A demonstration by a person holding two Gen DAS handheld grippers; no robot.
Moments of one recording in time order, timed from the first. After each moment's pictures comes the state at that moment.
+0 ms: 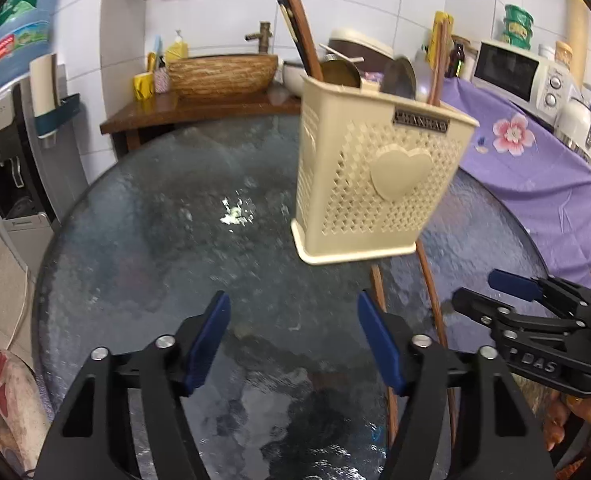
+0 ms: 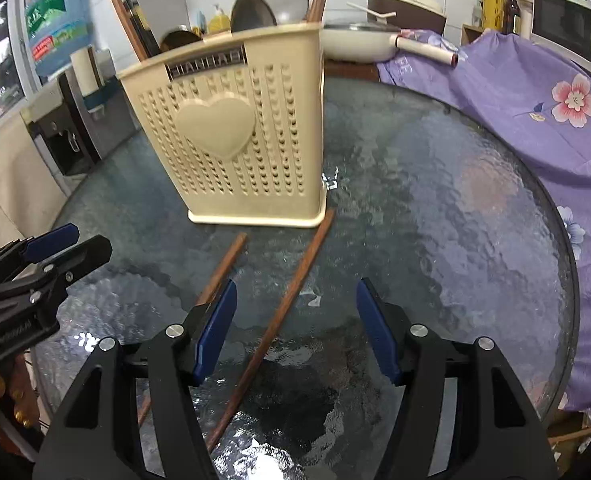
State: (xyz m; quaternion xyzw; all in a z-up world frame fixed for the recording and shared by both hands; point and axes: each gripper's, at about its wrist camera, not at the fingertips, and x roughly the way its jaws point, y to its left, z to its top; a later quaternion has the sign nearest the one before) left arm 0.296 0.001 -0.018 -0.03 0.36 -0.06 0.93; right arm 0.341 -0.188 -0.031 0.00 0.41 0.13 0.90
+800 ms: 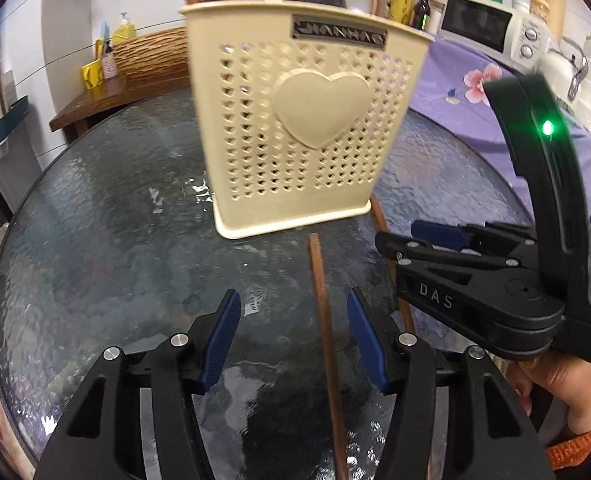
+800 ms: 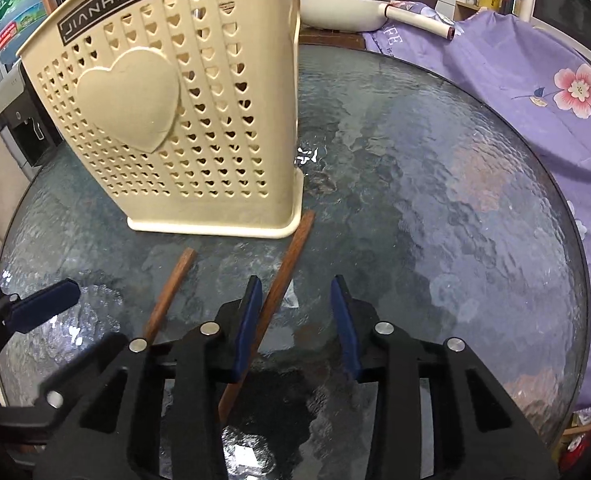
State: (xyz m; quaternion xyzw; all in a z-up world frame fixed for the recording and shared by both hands) left arm 0.320 -0.058 -0.048 0.01 0.41 -0.12 0.90; right arm 0.403 -0.178 -0.055 -0.02 0.45 0.08 0.89
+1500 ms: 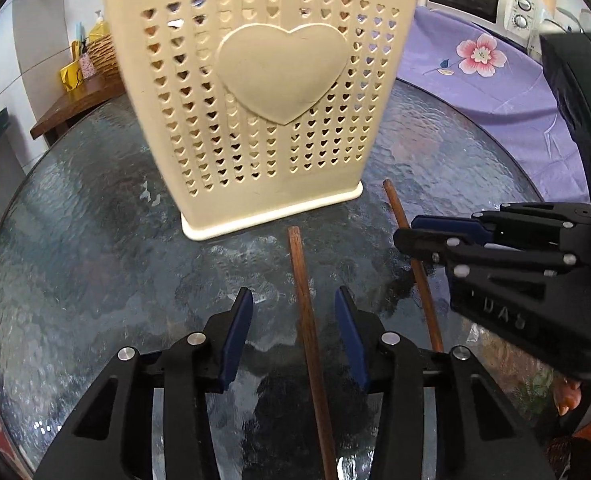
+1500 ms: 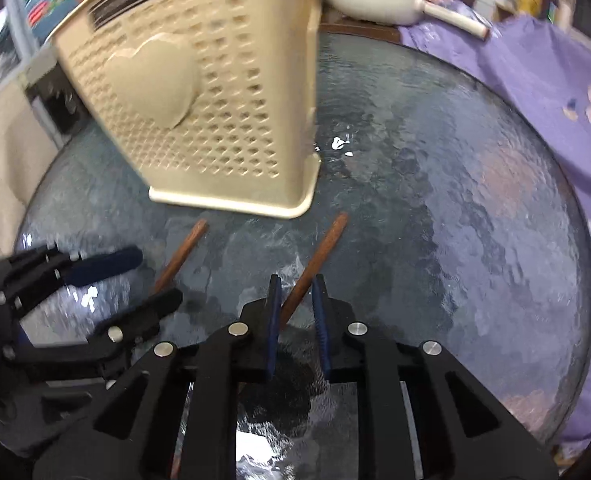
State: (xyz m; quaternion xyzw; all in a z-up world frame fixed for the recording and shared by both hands) left arm 0.340 -0.077 -0.064 0.04 0.44 -0.13 0.89; right arm 0.412 -0.197 -0.056 -0.02 0.47 0.15 0.87
